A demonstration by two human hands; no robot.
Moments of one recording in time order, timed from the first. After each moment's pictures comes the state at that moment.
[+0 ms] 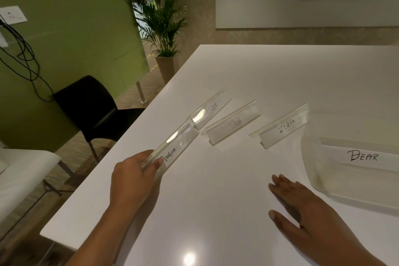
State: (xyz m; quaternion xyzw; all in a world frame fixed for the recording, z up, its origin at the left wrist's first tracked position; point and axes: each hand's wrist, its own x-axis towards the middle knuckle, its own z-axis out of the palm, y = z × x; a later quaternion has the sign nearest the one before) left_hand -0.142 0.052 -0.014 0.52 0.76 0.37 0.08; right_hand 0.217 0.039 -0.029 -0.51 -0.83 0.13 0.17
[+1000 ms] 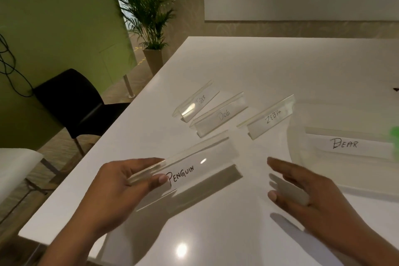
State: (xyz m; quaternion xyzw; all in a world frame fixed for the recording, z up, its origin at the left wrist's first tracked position) left_hand -0.120 0.001 0.036 0.61 0.63 0.38 0.30; right_hand 0.229 0.027 0.015 -0.50 -0.73 0.31 0.35
